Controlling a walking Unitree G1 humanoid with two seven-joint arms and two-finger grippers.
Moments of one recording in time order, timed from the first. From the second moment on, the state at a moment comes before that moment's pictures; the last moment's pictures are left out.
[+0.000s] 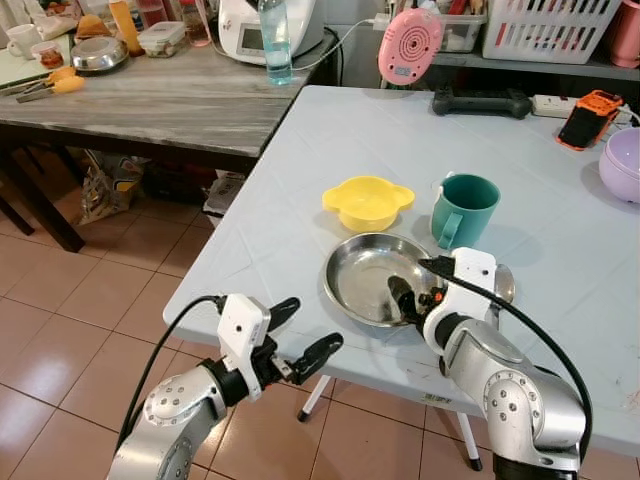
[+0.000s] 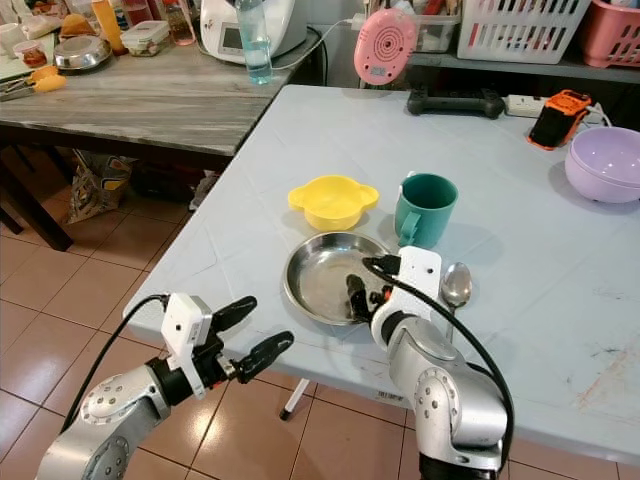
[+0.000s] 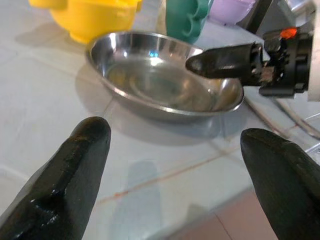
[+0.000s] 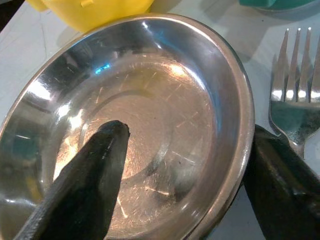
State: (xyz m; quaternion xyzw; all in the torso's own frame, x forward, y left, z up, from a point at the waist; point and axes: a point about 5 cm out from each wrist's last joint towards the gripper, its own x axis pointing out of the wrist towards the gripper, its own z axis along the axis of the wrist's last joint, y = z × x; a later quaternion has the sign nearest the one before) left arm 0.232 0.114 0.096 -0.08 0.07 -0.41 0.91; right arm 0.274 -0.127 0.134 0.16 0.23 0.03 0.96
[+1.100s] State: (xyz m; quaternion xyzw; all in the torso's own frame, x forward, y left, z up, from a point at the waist) left arm 0.232 0.111 0.098 -0.09 0.08 -0.42 0.90; right arm 0.278 -0.140 0.124 0.22 0.25 -0.01 0.94
